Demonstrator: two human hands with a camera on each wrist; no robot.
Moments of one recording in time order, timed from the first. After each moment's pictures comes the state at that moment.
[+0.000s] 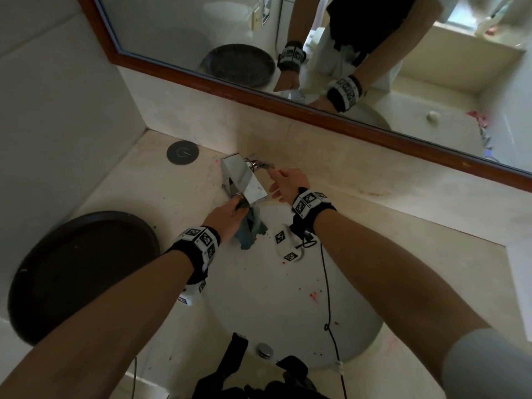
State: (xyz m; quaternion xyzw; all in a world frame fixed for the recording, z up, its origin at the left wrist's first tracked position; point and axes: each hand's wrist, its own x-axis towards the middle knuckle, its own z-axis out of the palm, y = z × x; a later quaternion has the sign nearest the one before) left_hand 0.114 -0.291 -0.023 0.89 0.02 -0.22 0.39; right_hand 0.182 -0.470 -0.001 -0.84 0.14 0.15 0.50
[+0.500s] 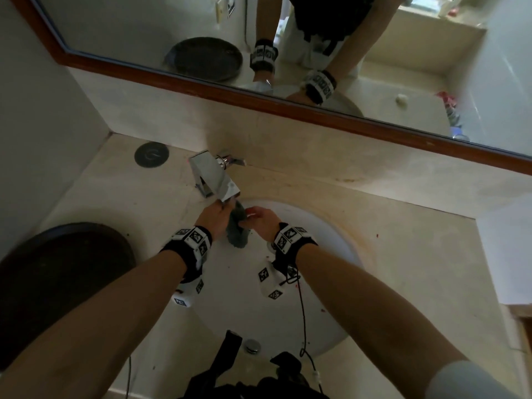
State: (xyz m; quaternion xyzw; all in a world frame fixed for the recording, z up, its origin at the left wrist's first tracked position) left_hand 0.120 -0.326 -0.036 0.86 0.09 -0.23 0.44; right_hand 0.112 -0.474 -0.059 -0.80 0.13 0.30 0.51
